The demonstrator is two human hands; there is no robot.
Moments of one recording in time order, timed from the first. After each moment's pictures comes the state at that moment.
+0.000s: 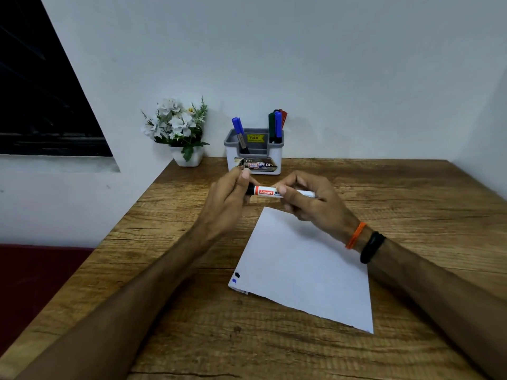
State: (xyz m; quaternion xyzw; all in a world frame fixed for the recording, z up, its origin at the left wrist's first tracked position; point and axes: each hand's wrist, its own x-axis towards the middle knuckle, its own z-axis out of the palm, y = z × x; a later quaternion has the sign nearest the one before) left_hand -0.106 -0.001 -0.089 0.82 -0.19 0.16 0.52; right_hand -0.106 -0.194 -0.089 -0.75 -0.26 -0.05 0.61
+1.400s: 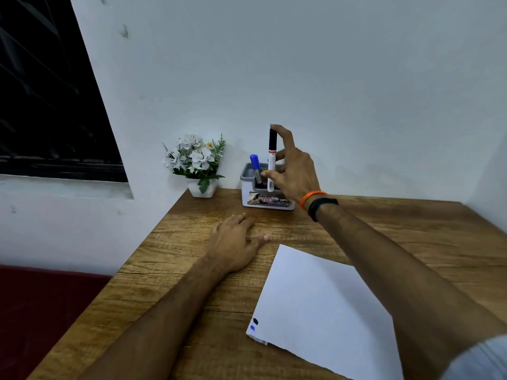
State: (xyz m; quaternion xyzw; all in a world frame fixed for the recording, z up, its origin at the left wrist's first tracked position) left_hand -0.054 0.028 -0.124 0.98 -0.10 0.08 0.15; right_hand 0.010 -0.131 -0.029 -0.86 -0.19 -0.30 0.36
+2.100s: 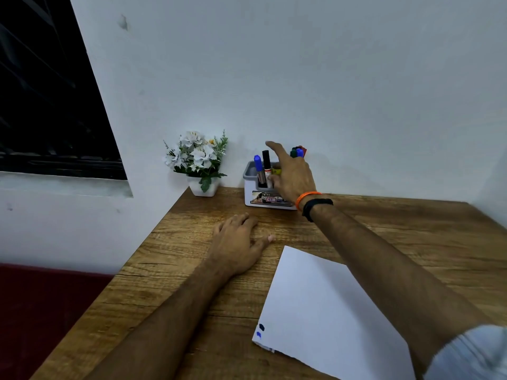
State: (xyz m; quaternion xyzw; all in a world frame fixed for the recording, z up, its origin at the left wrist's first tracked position) left_hand -0.054 0.029 -0.124 0.98 -0.10 0.08 0.15; right_hand 0.031 -0.118 -0.044 -0.93 -0.14 -0.25 0.25
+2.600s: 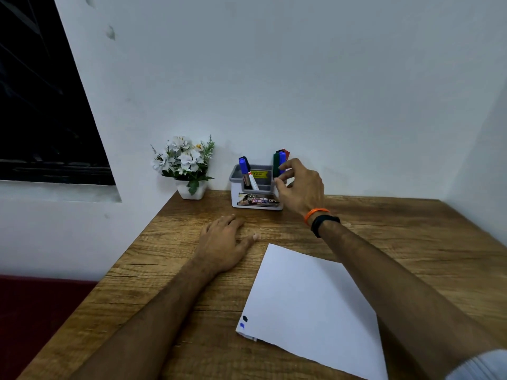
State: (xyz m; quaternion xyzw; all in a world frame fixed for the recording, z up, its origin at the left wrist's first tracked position) left_hand -0.058 0.027 -0.119 0.98 -0.10 0.07 0.14; right_hand 0.003 -0.162 -0.062 -0.88 -0.09 -0.34 0.33
